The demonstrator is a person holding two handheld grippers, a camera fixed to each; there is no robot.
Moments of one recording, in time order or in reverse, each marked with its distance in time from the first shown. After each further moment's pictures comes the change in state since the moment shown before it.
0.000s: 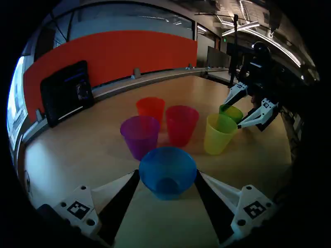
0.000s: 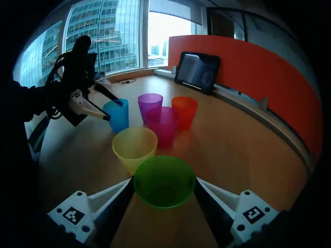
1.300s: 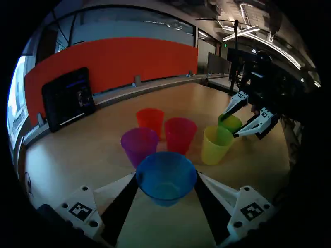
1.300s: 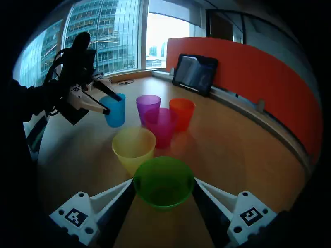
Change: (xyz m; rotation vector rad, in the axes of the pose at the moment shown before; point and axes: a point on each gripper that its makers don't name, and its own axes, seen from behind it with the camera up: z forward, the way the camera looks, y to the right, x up) left arm 0.026 0.006 -0.006 0.008 0.058 -0.013; right arm 0.002 0.004 -0.007 -0.030 0.018 -0.008
